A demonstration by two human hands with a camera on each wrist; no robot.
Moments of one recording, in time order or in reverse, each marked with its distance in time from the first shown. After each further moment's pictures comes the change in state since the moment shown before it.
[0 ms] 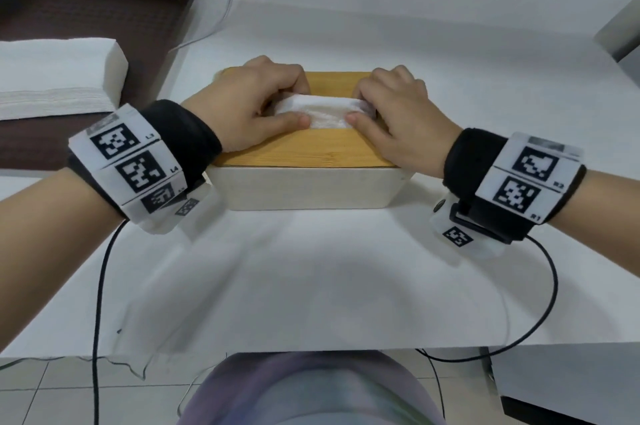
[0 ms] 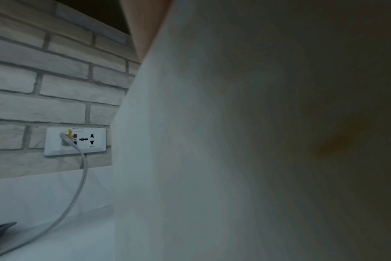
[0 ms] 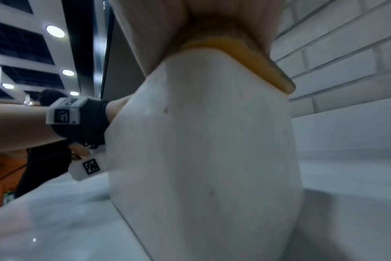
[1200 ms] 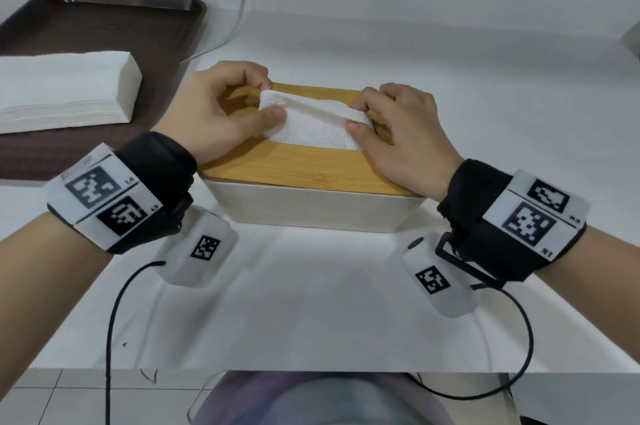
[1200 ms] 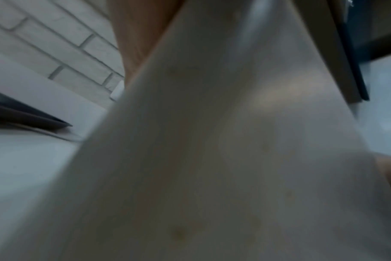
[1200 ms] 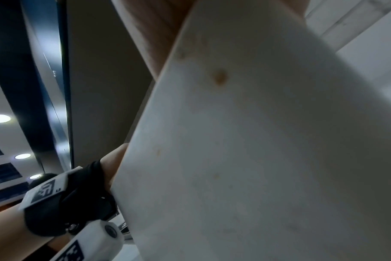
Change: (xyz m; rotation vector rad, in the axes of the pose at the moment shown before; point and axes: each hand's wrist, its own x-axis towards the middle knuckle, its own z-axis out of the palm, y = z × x) left_hand -0.018 -0.015 0.001 -0.355 0.321 -0.220; right_hand 0.001 0.004 0.021 0.198 0.020 0.238
